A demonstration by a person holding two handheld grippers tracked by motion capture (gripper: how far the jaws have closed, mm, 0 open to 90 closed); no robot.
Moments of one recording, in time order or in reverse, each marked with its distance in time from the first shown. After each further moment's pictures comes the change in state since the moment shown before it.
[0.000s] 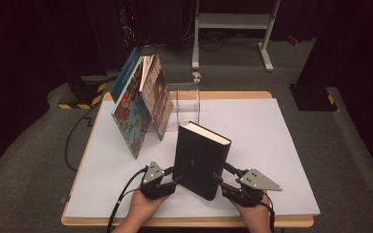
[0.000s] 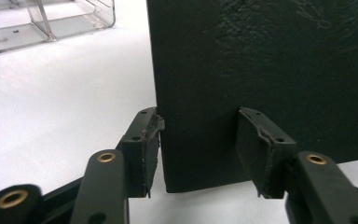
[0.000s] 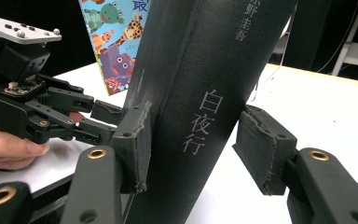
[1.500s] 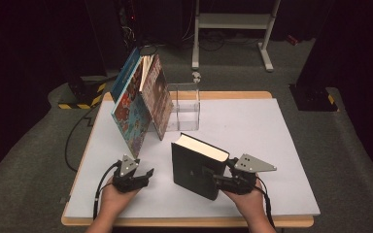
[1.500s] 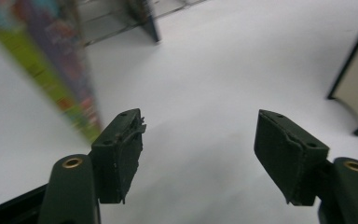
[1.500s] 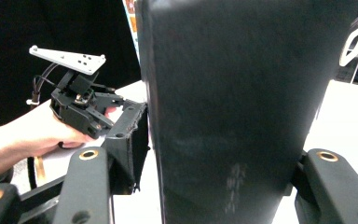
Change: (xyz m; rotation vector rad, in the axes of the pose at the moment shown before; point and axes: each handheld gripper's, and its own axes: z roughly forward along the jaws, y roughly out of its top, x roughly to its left) left arm 0.078 -0.015 -0.047 0.105 0.270 0.040; right arm -0.006 0.036 0.023 -0.007 0.221 0.027
